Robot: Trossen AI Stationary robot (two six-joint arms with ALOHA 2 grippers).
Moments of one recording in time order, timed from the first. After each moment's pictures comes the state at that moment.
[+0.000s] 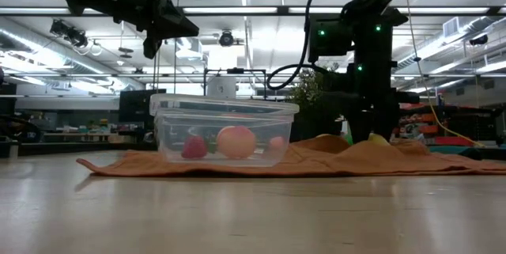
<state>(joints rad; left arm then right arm) 0.38 0.92 0.56 0.12 0.15 -0.43 -0.14 1.68 0.98 -0.80 0.18 0.97</state>
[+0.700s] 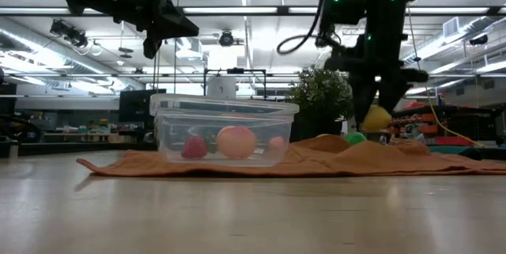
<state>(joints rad) 0.38 0.92 0.56 0.12 0.15 -0.43 -0.13 1.49 0.99 -0.88 0.17 1.03</state>
